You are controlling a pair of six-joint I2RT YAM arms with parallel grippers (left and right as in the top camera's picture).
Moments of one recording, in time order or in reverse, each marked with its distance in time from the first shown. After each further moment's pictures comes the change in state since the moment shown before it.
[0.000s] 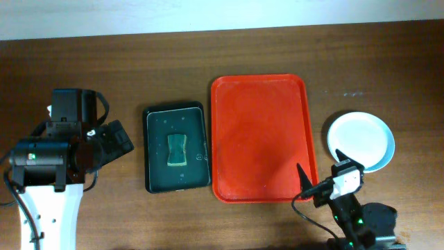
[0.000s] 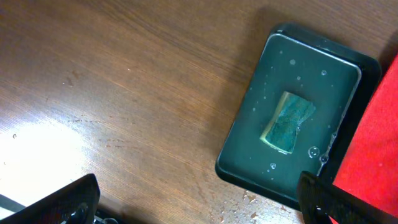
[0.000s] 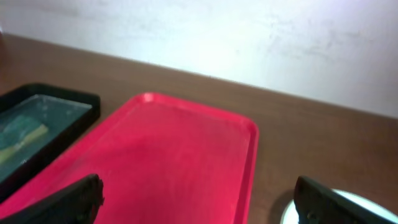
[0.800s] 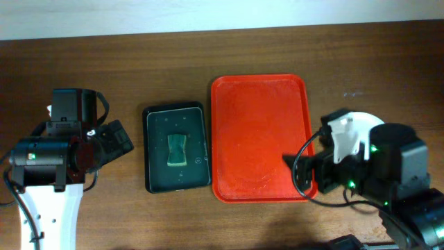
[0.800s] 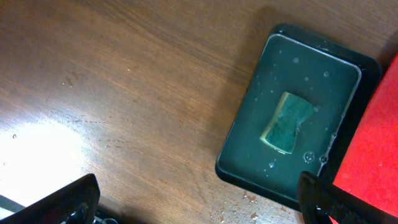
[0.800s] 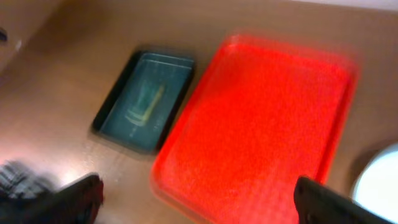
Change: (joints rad) left arm 0.000 0.000 0.000 0.002 0.000 0.000; right arm 0.259 0.826 1.045 -0.705 -0.017 0.135
